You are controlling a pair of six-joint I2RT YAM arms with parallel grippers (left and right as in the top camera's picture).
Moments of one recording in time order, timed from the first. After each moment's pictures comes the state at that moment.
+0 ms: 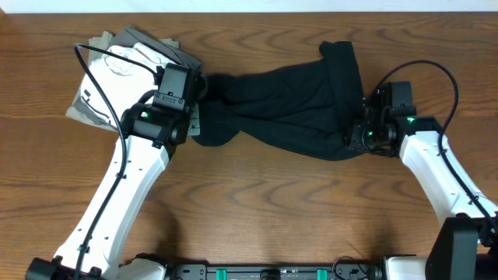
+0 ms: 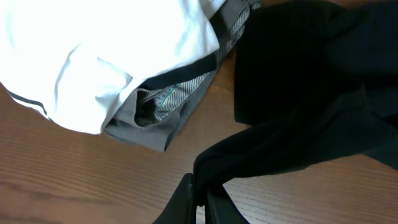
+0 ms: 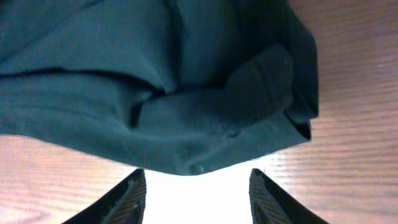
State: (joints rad) left arm -0.30 1.42 1.25 -0.94 -0.35 -0.30; right arm 0.05 1.53 0.97 -0.68 -0.17 0.29
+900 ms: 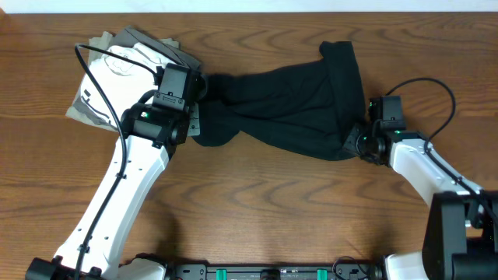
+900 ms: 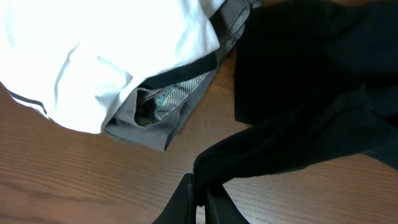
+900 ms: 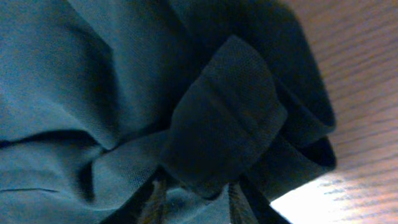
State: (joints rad) left arm -0.30 1.42 1.25 -0.94 -0.35 -0.30; right arm 0.05 1.62 0.82 -0.39 -0.12 0.58
